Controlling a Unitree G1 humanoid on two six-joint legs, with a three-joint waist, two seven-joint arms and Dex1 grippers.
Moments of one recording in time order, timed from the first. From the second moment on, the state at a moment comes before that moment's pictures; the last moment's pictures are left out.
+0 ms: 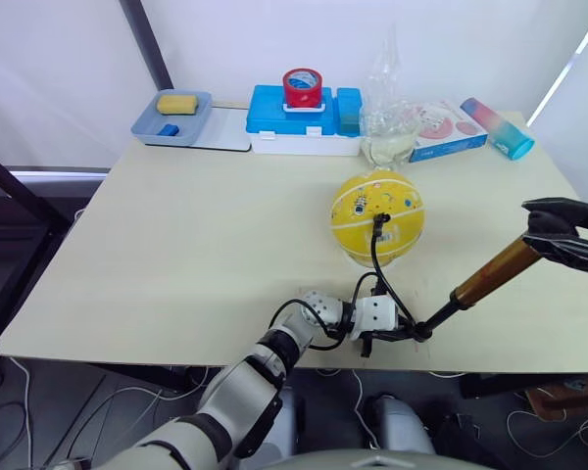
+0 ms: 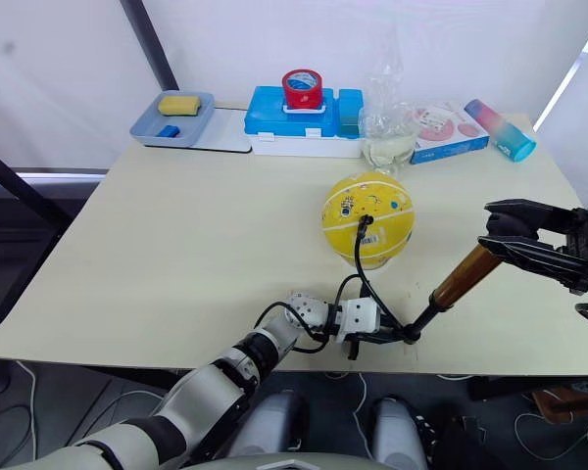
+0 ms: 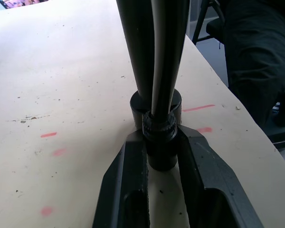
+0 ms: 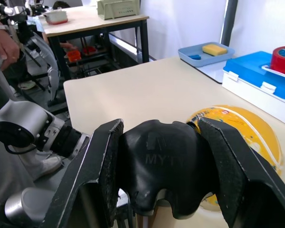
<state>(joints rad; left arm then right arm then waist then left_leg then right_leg) -0.66 -0.04 -0.48 1.11 0.20 -0.62 -0.97 0.00 -1.00 -0.67 -0.40 1.10 0.68 1.13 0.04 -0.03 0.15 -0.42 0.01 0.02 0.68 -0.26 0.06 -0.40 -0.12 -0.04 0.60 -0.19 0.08</state>
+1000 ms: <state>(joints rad) -0.66 -0.04 -0.48 1.11 0.20 -0.62 -0.96 0.06 -1.00 -0.60 -0.38 1.01 0.58 1.17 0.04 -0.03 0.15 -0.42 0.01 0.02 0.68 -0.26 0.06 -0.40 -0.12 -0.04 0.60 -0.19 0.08</state>
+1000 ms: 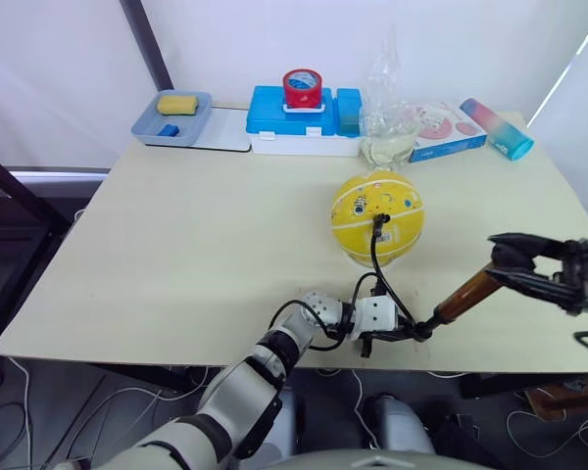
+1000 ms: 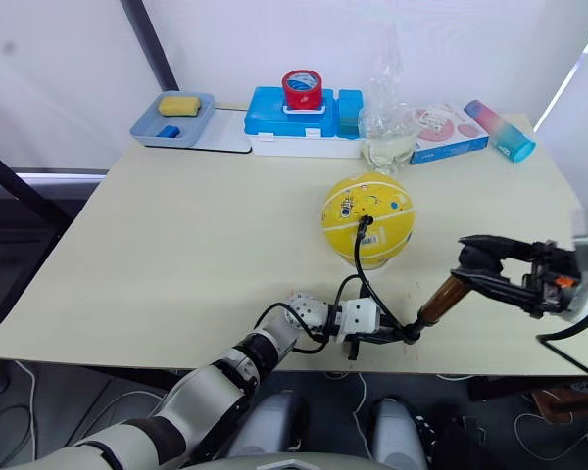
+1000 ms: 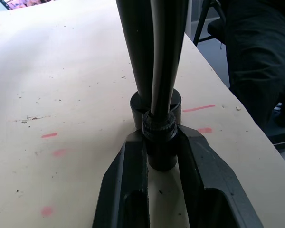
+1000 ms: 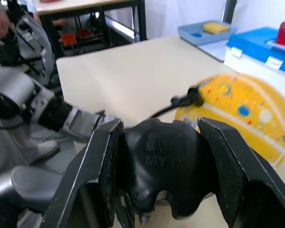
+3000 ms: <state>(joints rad) -0.66 -0.03 -0.48 1.11 0.20 -0.62 -0.97 0.18 -0.85 -0.38 -0.38 0.71 0.34 1.17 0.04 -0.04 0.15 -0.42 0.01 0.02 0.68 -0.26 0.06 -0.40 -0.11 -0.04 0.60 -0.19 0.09</state>
